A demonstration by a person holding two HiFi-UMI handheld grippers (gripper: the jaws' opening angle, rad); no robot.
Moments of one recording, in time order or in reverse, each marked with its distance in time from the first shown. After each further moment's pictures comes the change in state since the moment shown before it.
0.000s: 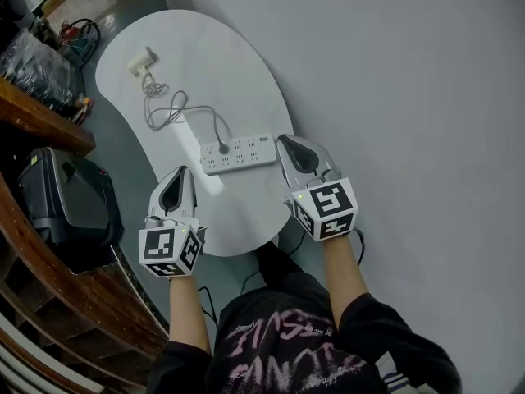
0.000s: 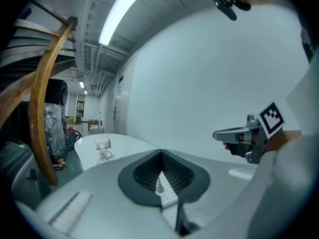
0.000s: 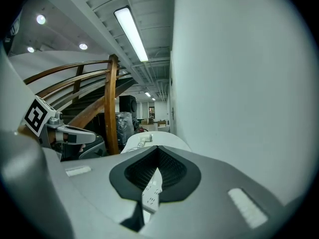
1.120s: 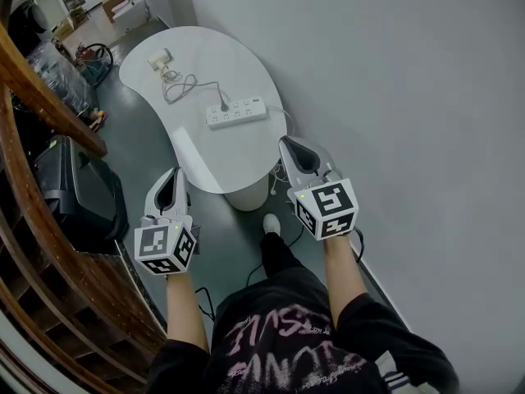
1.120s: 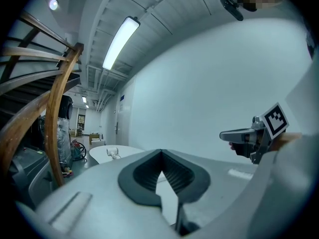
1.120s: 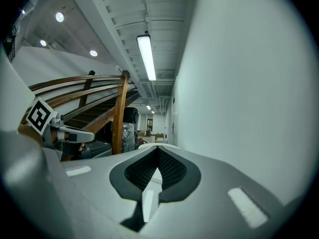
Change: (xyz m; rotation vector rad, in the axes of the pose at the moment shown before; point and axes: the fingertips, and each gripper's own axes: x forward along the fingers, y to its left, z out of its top) left arm -0.247 -0.066 -0.018 0.047 -0.166 0.012; right arm -0.228 0.135 -0.011 -0.068 -0.175 -0.053
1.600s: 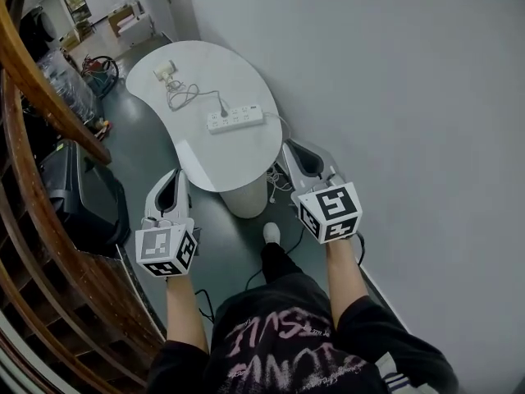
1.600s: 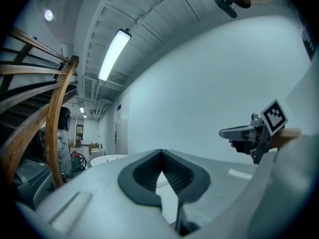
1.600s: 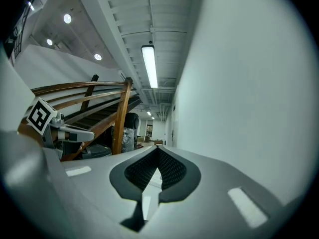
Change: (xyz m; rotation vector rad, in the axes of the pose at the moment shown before) left arm -0.048 -0.036 0.028 0.077 -0.070 -0.011; right arm -0.061 0.009 0.027 -0.033 -0.072 -0.009
